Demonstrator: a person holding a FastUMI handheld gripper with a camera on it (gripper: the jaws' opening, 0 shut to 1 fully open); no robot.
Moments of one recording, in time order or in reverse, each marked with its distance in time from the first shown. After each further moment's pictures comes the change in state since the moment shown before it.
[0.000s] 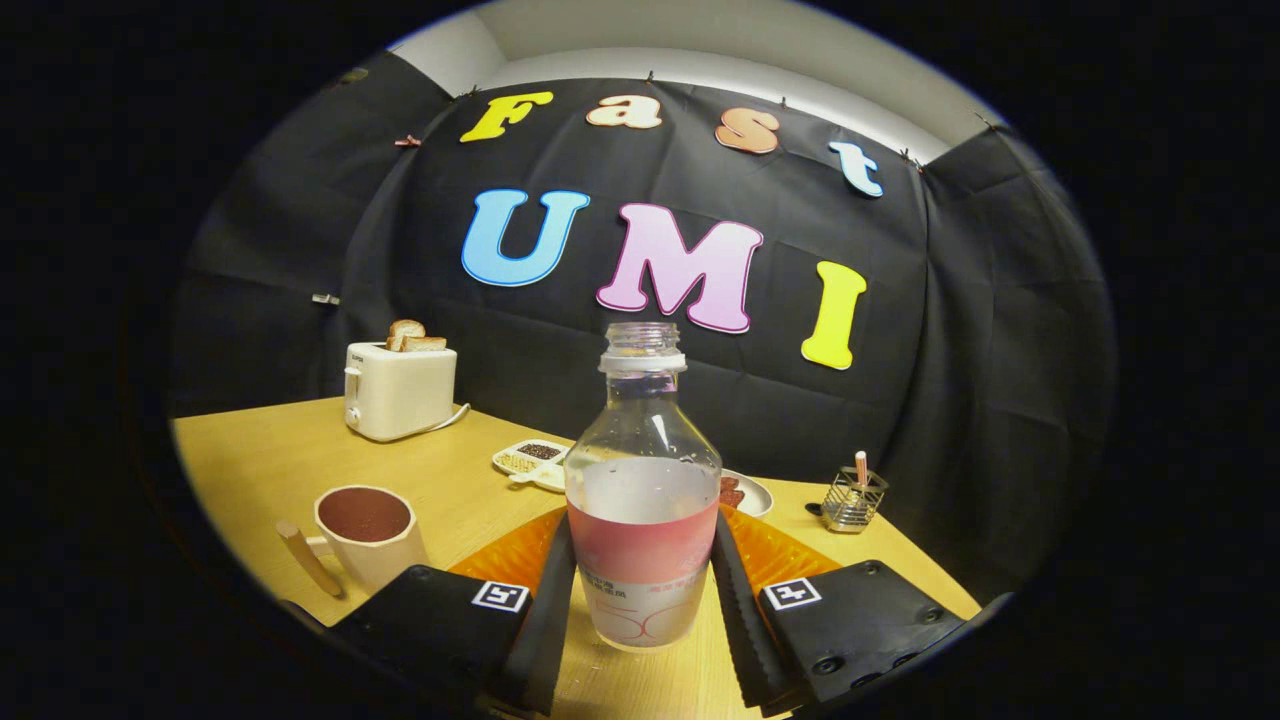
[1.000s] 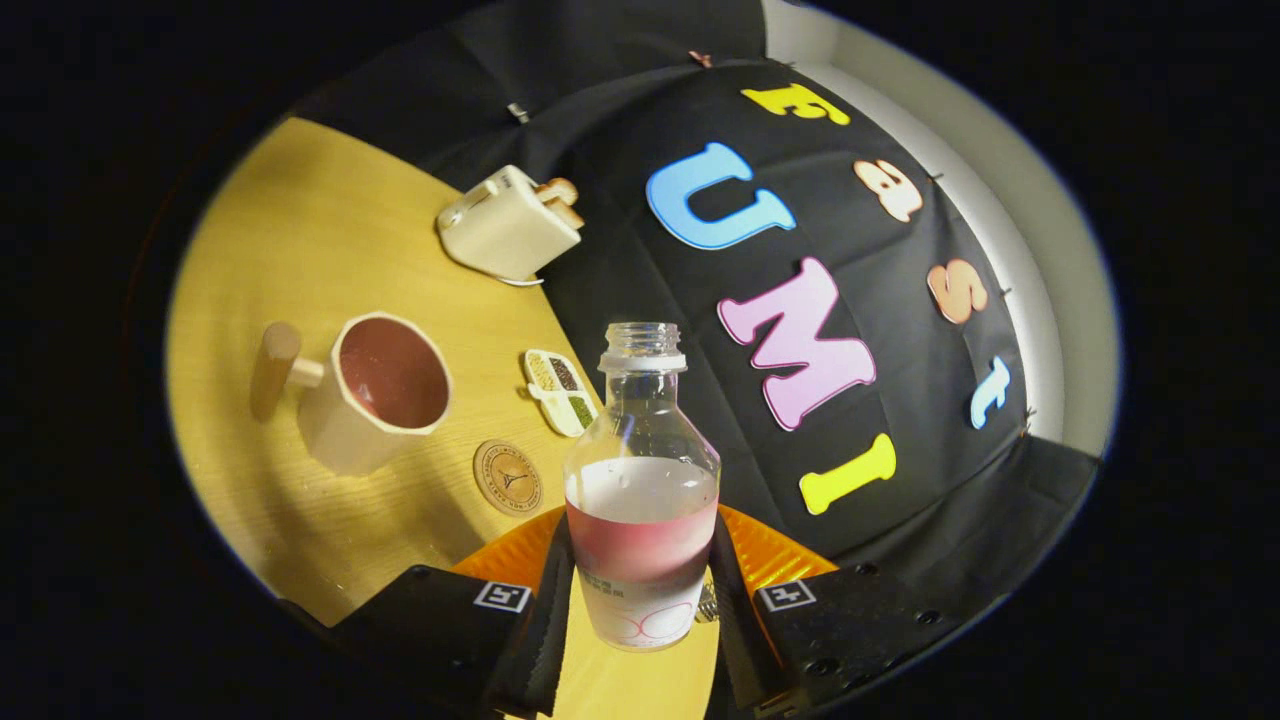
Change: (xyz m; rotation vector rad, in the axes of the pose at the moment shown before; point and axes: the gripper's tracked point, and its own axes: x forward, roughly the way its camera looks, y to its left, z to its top) arm -0.004 0.060 0.001 -0.855 0.069 0.127
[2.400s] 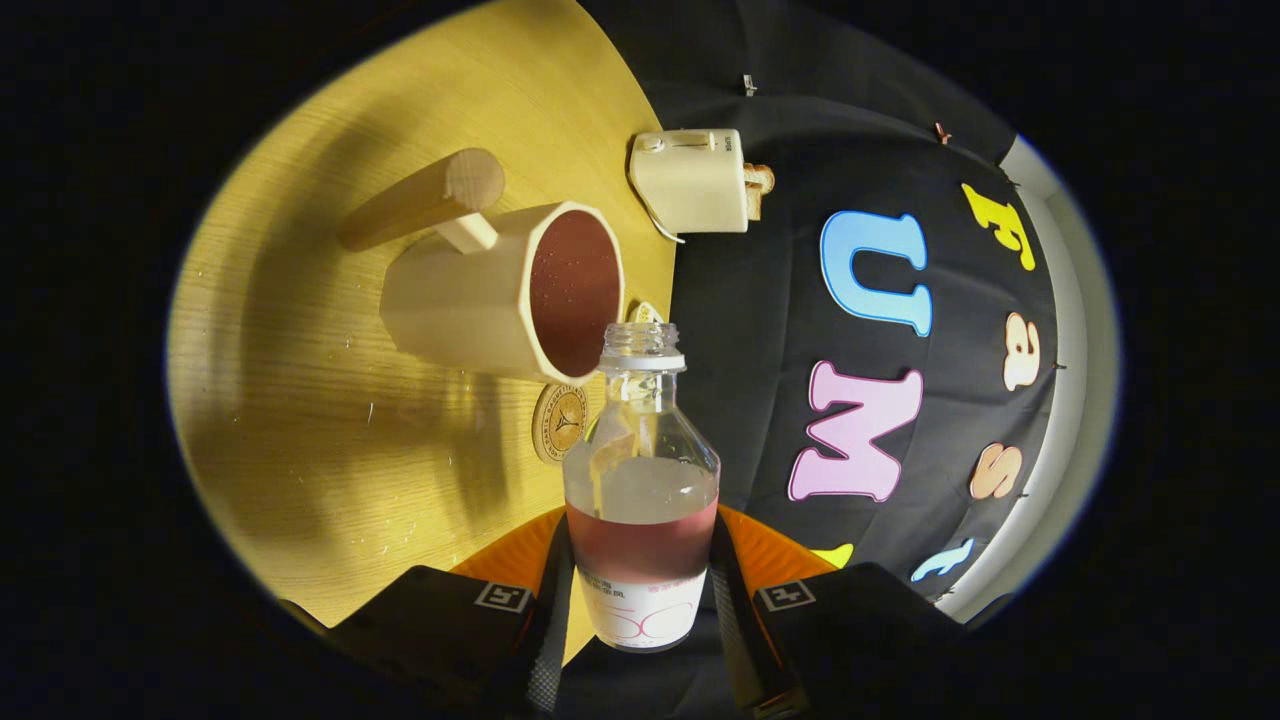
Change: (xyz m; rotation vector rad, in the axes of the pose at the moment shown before) arm 0.005 0.048 -0.003 -0.537 0.098 0.135
